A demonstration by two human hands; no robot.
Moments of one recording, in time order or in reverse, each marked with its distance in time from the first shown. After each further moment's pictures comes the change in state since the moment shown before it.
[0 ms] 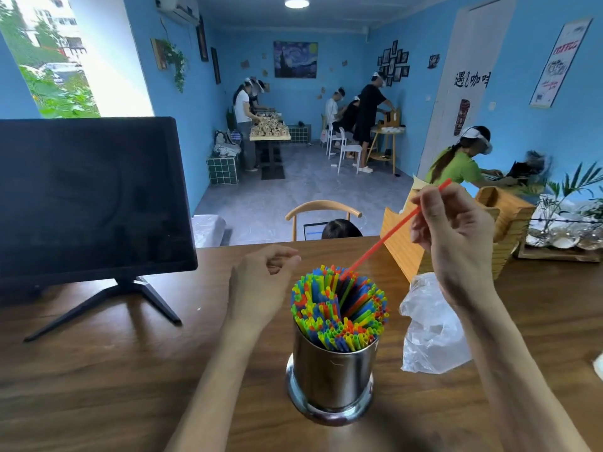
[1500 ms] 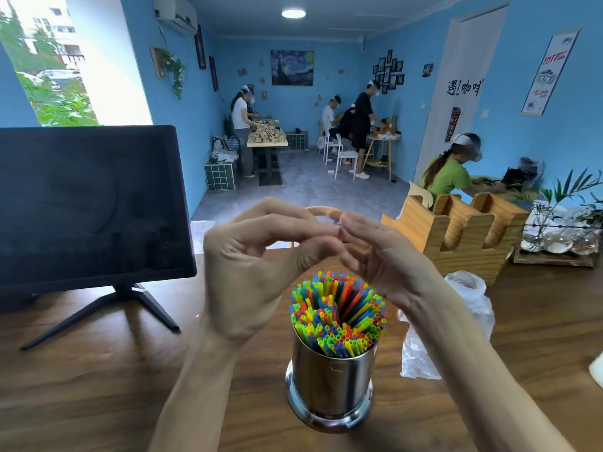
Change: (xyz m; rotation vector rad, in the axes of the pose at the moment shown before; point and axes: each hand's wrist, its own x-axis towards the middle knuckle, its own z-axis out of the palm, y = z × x) left_hand -0.019 0.097 -0.051 -0.590 -0.009 0.703; right_hand 0.002 -0.008 0.053 0.570 -0.243 0.797
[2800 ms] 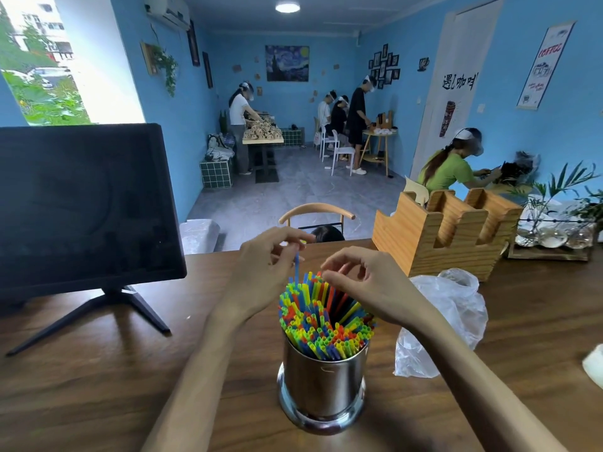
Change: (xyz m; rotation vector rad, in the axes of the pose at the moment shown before) left_hand -0.020 -0.101 -0.005 0.397 -0.204 -0.498; right_hand 0.008 0.032 -0.064 -1.359 0.008 -0.391
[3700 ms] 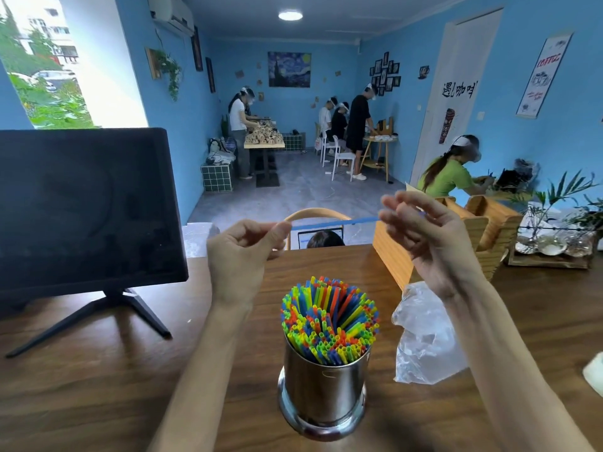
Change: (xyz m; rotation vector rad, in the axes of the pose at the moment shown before) left_hand 0.001 0.019 -0.008 -0.554 0.437 -0.168; right_hand 0.010 -0.012 -0.064 1.215 0.353 0.083
